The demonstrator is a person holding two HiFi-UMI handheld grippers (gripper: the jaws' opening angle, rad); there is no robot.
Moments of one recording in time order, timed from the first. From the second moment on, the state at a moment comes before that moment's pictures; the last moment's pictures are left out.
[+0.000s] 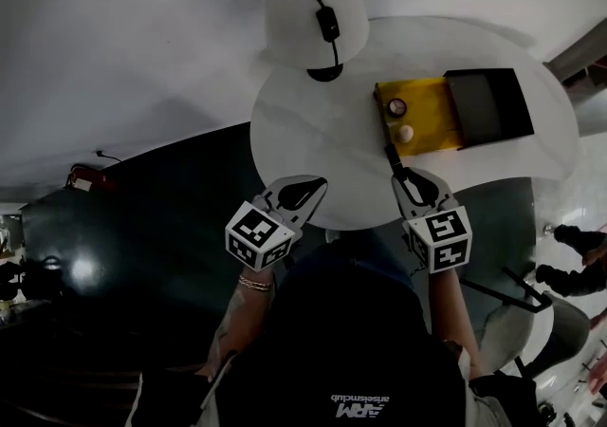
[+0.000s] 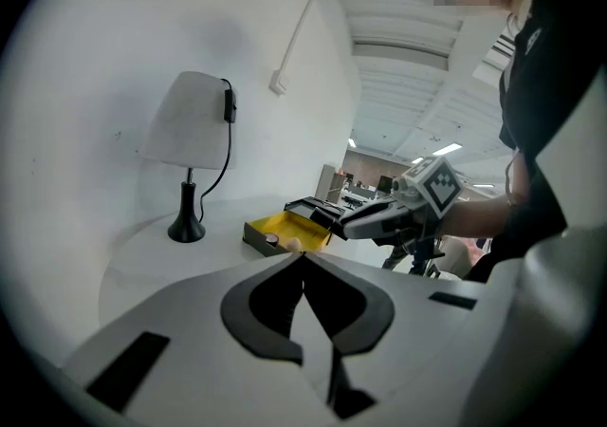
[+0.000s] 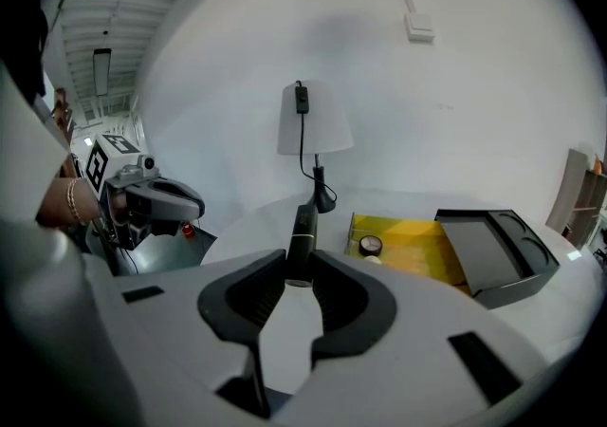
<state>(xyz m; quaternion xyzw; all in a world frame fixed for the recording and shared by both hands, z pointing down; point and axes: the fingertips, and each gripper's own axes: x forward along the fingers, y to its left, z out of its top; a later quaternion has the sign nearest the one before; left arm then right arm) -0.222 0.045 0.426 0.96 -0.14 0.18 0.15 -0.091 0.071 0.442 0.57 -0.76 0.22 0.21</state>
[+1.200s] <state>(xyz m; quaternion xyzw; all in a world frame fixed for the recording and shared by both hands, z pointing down) -0.169 0.010 0.441 0.95 -0.22 0.18 0.15 0.001 0.054 0.425 0.56 -0.77 0.20 0.20</state>
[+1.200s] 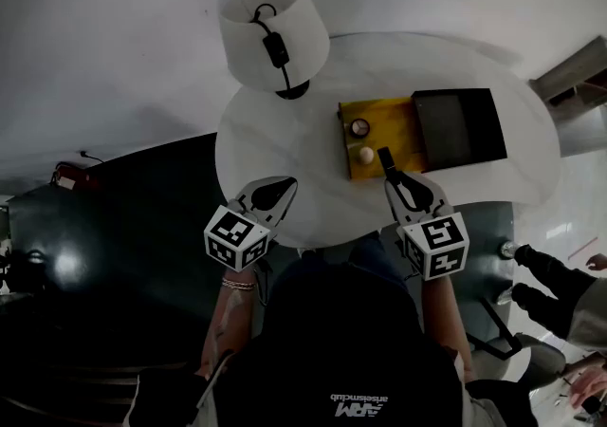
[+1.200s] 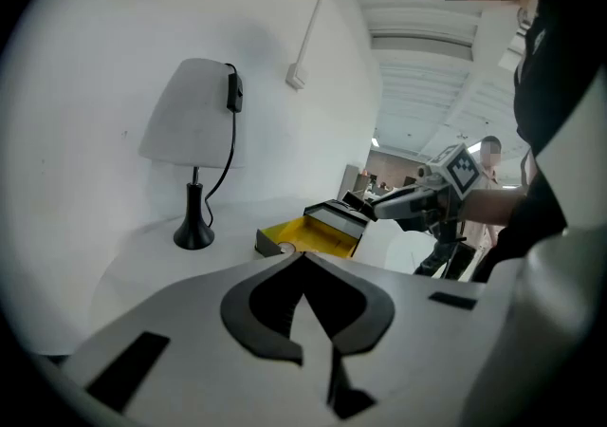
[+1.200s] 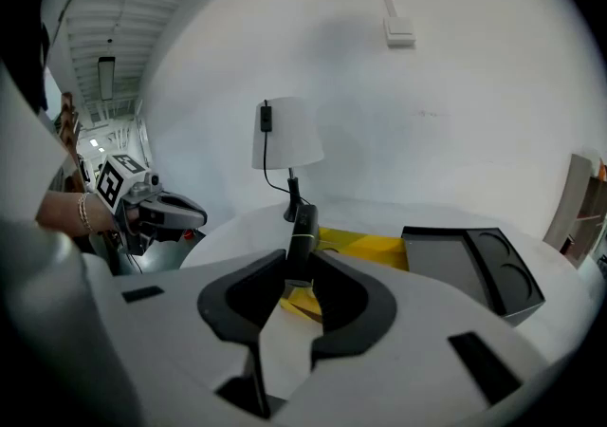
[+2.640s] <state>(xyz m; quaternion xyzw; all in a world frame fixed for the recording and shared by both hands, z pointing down) -0.006 0.012 0.450 0.92 -0.30 0.20 0.18 0.152 0.038 0.456 0.46 -0.83 0.21 0.23</state>
